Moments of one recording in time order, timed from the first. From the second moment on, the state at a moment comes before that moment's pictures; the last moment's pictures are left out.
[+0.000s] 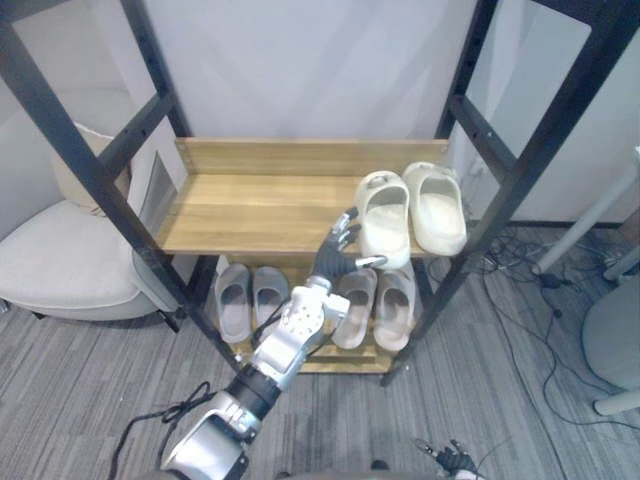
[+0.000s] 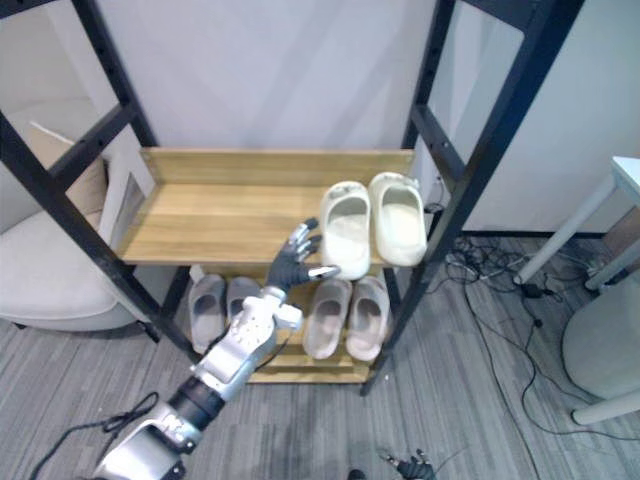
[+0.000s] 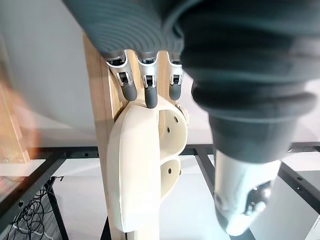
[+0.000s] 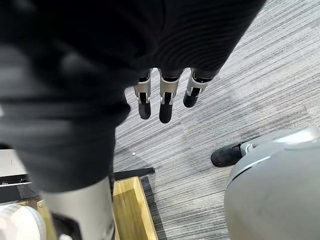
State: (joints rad) left arm -0.46 0.05 -0.52 0.37 -0.25 -0.14 0.24; right arm 0.14 -0.07 -0.17 1.00 0.20 -0.07 -0.14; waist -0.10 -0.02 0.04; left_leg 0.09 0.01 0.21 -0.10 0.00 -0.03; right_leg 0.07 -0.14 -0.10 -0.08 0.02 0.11
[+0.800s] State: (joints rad) left arm -0.66 0.05 -0.42 0.60 -0.26 -0.14 0.31; right arm 0.13 -0.05 -0.19 0.99 0.20 -0.07 -0.16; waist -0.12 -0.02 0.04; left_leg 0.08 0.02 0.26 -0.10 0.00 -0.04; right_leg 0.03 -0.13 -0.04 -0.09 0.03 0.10
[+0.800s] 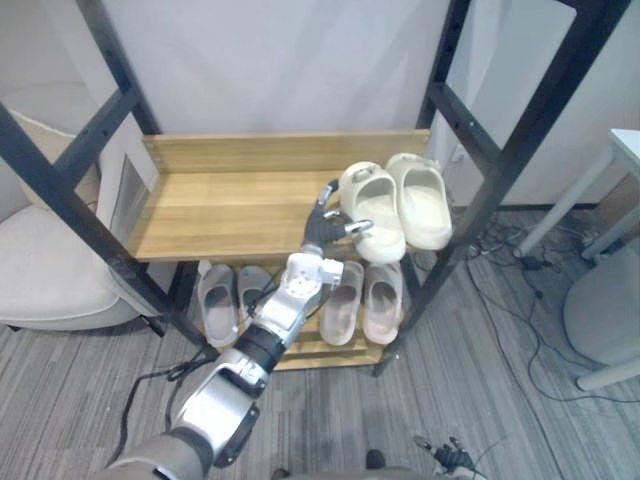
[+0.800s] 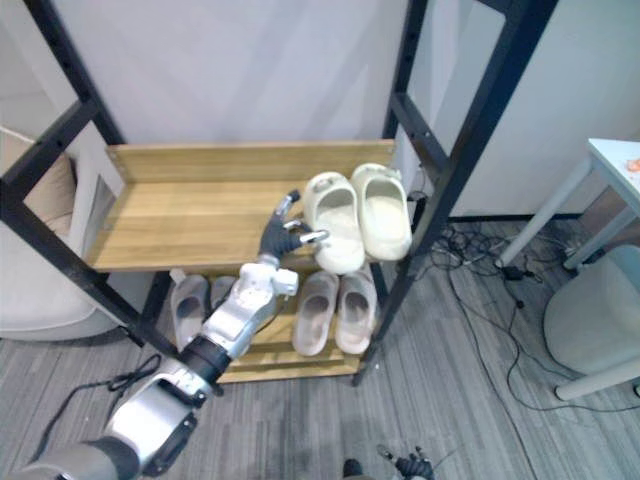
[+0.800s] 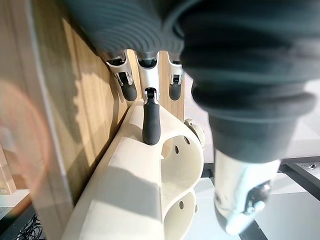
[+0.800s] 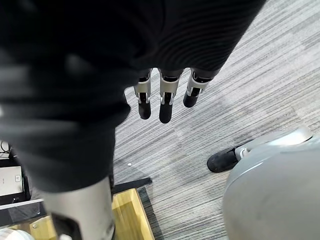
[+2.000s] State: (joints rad) left arm -0.28 0.15 -0.40 0.09 -0.25 -0.13 0.20; right arm 0.10 -0.08 -0.15 1.00 0.20 -0.06 -0.13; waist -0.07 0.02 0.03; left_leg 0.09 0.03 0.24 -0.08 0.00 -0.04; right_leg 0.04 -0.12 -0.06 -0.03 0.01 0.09
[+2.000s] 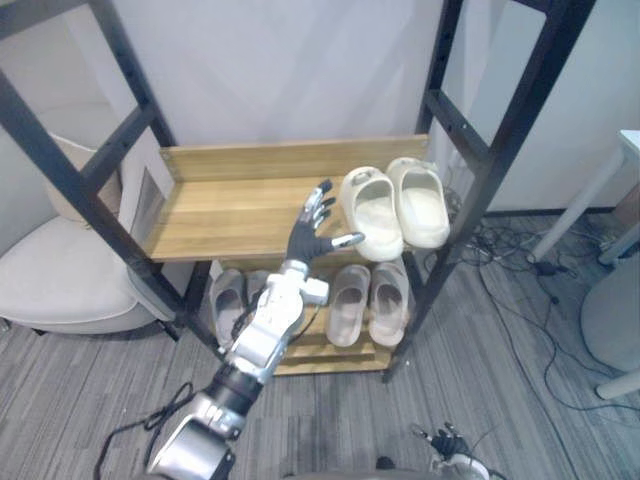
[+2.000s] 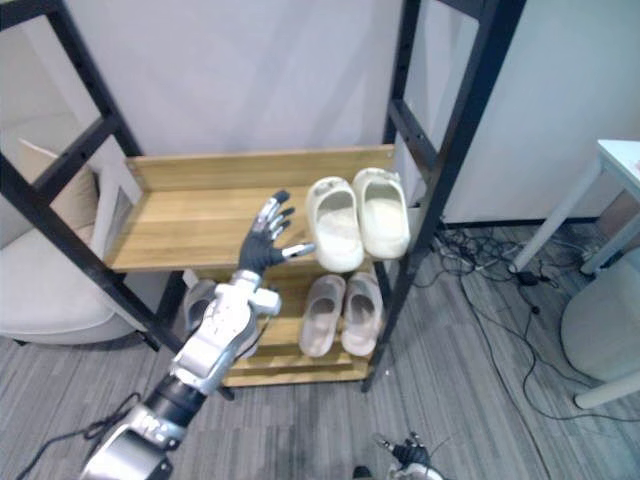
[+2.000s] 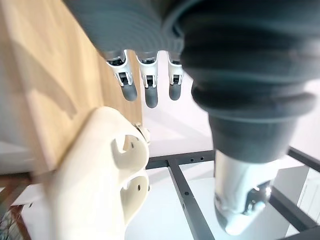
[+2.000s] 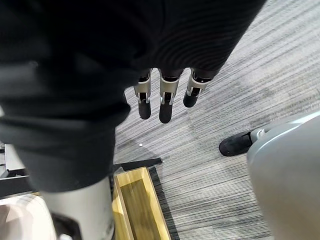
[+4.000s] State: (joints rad) left arm 0.05 0.10 -0.17 1.07 0.20 -0.06 0.10; right arm 0.14 -0.09 -0.12 1.11 0.20 -0.07 -0.13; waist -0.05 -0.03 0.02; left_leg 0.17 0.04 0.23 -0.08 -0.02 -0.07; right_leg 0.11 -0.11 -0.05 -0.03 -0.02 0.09
